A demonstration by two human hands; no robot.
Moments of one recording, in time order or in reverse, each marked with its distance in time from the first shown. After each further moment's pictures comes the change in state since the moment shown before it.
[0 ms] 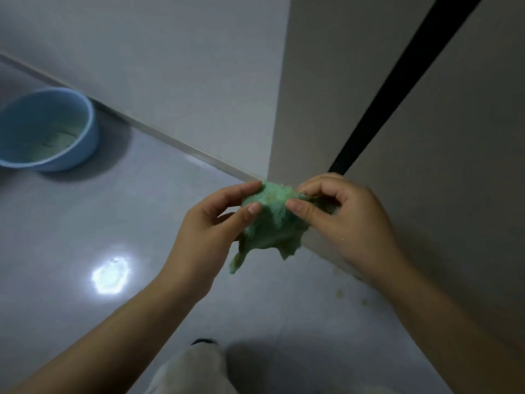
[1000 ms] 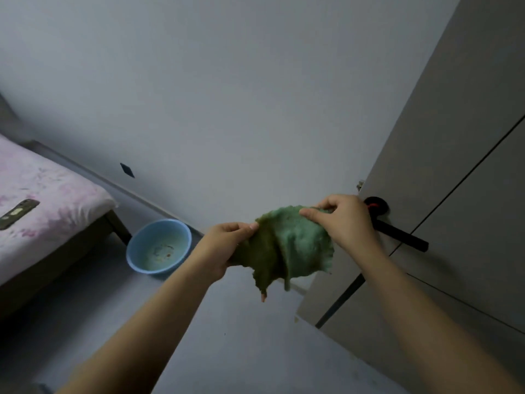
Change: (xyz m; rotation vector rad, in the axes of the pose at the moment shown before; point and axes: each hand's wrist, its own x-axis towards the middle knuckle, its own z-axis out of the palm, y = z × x) left_hand -0.129 0.492 -0.161 0.043 -0.024 -0.187; right_hand 0.061 -0.537 -0.052 -0.282 0.194 0.060
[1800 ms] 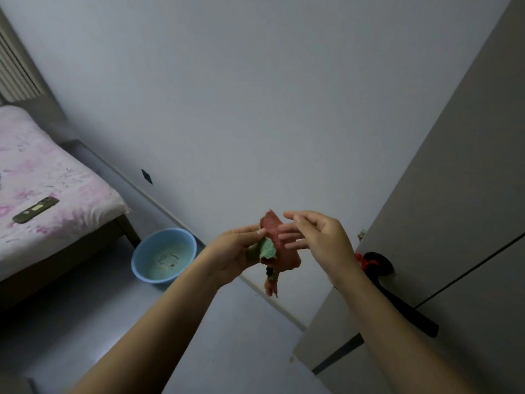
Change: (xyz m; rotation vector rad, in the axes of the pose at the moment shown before) left_hand 0.081 0.037 0.054 -0.339 -0.138 0.026; right_hand 0.083 0.017 0.000 0.532 -0.312 -0.046
